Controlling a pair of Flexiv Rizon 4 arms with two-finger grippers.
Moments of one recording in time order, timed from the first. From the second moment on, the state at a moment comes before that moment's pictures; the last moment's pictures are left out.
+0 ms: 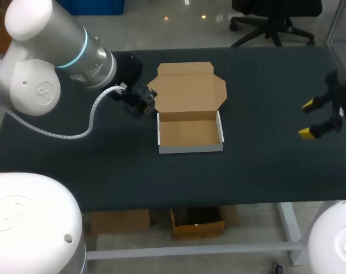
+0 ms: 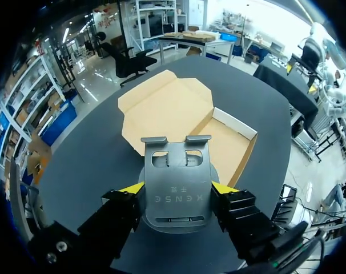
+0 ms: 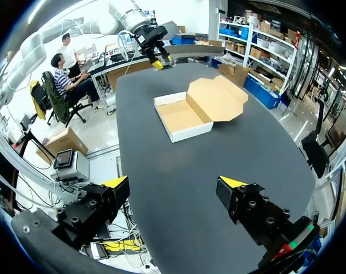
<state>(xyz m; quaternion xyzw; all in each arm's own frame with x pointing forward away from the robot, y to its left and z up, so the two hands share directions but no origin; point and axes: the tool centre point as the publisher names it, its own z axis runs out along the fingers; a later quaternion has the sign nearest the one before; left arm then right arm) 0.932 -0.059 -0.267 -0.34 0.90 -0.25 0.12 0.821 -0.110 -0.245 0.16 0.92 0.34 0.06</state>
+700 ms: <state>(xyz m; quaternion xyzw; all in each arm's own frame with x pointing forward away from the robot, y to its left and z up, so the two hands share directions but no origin) 0.917 -0.117 -0.283 -0.29 0.92 -0.26 0.10 0.820 -0.111 -0.246 0.15 0.92 0.35 0.05</state>
